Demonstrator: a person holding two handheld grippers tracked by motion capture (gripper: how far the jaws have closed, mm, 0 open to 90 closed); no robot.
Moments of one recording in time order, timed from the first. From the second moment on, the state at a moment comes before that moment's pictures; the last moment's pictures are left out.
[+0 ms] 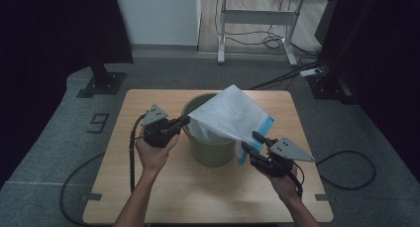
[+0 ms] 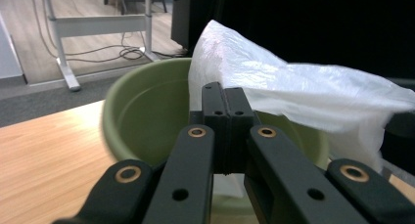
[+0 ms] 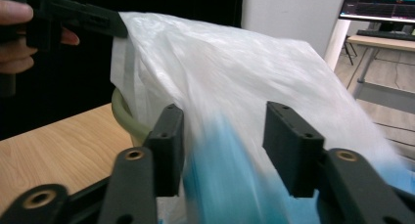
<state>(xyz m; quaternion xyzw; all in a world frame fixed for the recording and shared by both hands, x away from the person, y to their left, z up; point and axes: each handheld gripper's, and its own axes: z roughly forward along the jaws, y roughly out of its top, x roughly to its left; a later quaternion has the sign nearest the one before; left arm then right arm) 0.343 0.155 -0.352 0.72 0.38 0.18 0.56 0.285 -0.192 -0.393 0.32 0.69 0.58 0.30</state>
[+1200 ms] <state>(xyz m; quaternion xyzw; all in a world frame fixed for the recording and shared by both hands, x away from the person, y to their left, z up) 0.365 0.197 -0.375 0.70 0.42 0.16 0.56 0.349 -0.236 -0.408 0.38 0.67 0.55 0.32</state>
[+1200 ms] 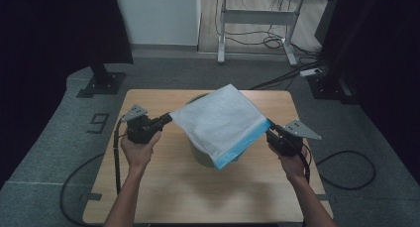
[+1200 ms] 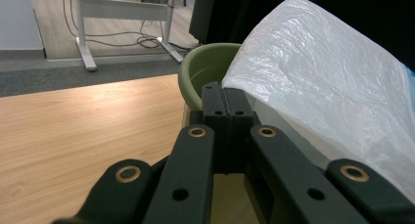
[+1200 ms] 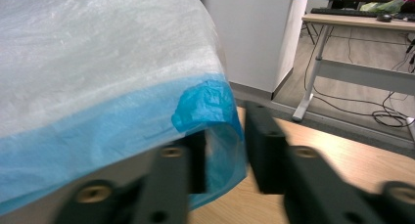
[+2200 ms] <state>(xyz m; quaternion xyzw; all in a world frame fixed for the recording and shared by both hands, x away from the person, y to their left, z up) 0.342 0.173 -0.357 0.72 0.36 0.15 0.57 0.341 -0.262 -0.383 0.41 0.64 0.54 0.35</state>
